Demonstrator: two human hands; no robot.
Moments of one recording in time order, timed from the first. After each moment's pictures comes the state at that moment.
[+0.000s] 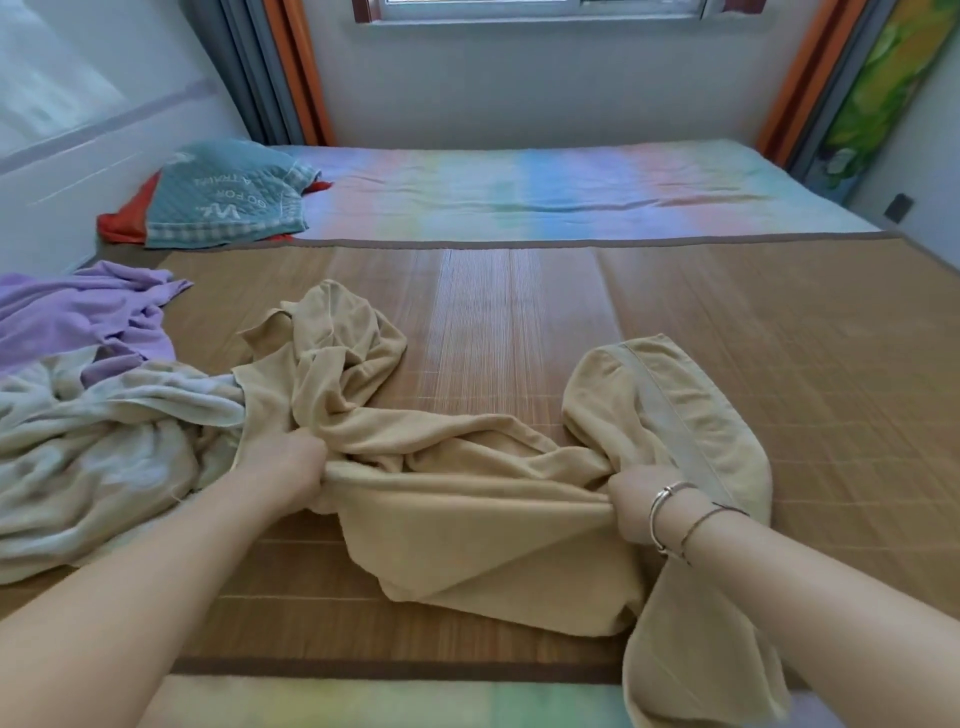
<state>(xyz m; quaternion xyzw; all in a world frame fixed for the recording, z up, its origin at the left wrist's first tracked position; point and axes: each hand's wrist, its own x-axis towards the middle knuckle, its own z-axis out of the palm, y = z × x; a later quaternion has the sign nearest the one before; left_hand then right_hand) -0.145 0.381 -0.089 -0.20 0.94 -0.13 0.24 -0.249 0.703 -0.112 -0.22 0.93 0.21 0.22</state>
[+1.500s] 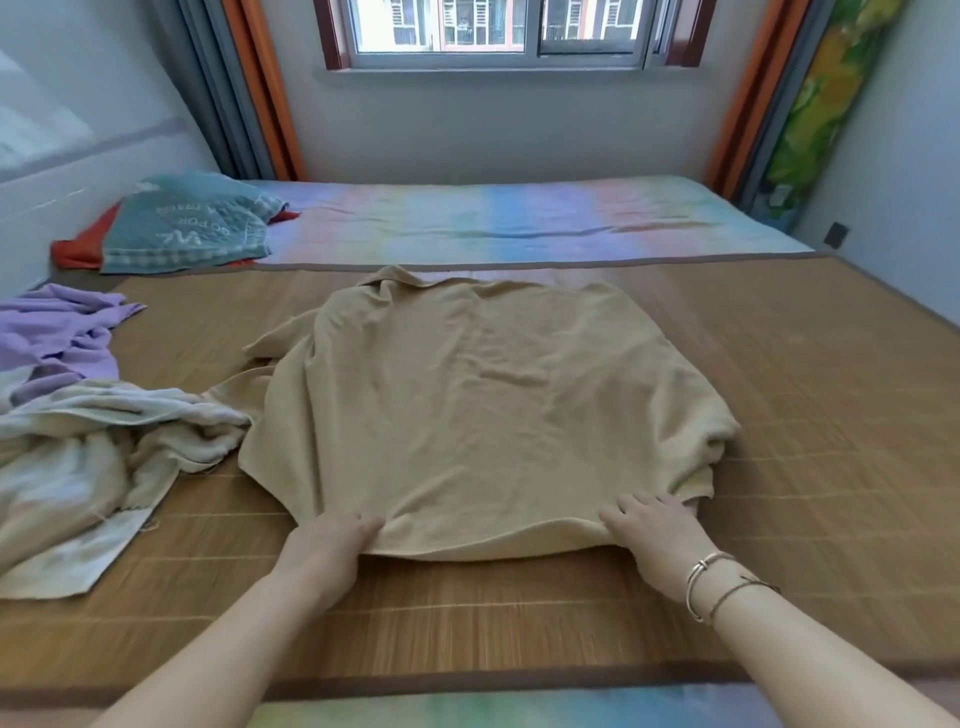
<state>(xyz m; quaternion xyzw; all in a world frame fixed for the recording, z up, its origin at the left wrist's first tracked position) -0.129 0.466 -0.189 -0.09 0.99 0.01 0.09 -0.245 0.803 -0.180 -0.33 0.93 0.14 0.02</state>
